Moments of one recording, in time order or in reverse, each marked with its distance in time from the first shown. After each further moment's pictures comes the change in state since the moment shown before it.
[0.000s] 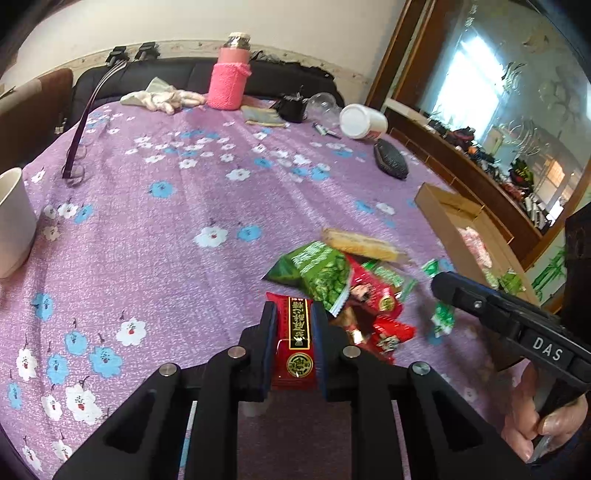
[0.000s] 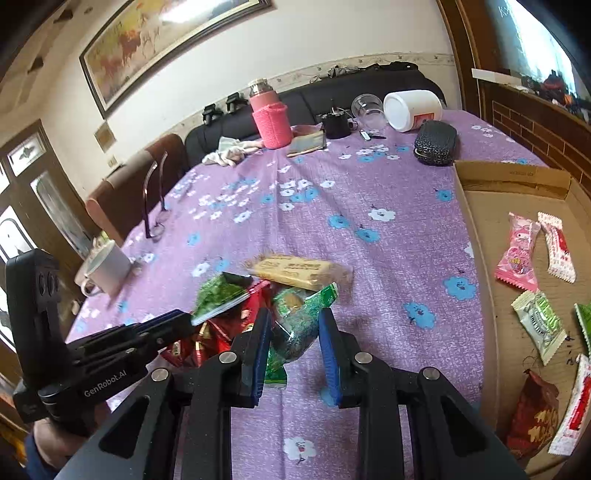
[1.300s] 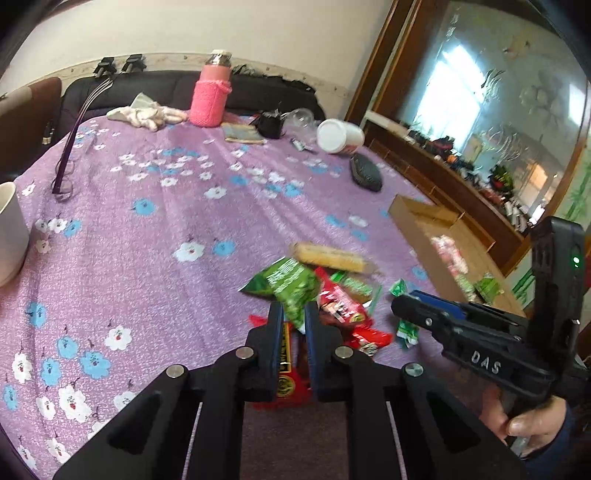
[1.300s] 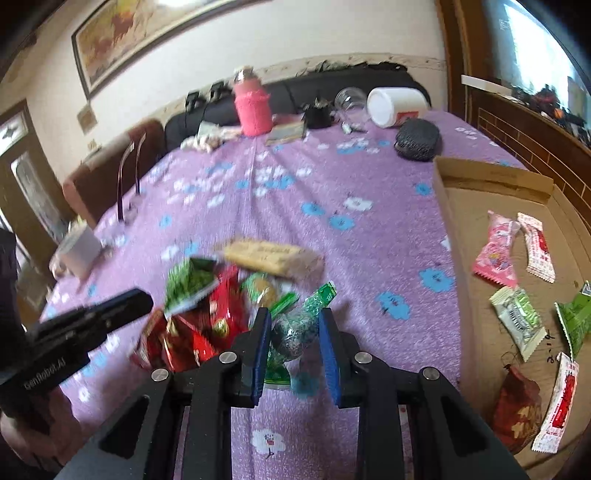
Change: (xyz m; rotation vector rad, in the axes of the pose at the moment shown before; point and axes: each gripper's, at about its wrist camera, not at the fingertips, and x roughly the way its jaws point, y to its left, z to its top) left arm -0.014 -0.011 -0.001 0.020 -0.056 -0.077; right arm 0.003 -0.005 -0.006 -0.037 0.018 -0.126
